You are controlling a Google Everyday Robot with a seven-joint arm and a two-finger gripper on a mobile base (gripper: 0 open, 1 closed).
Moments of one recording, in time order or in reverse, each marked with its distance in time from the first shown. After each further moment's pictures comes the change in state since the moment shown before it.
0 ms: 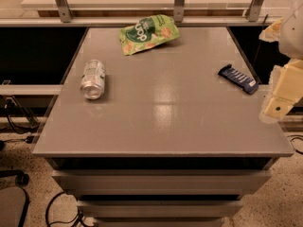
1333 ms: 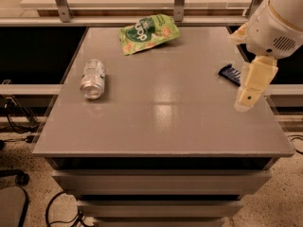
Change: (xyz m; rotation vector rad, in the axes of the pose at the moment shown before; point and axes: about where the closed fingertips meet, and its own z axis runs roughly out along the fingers) arm -0.029 -0.032 0.050 -0.086 -0.092 -0.092
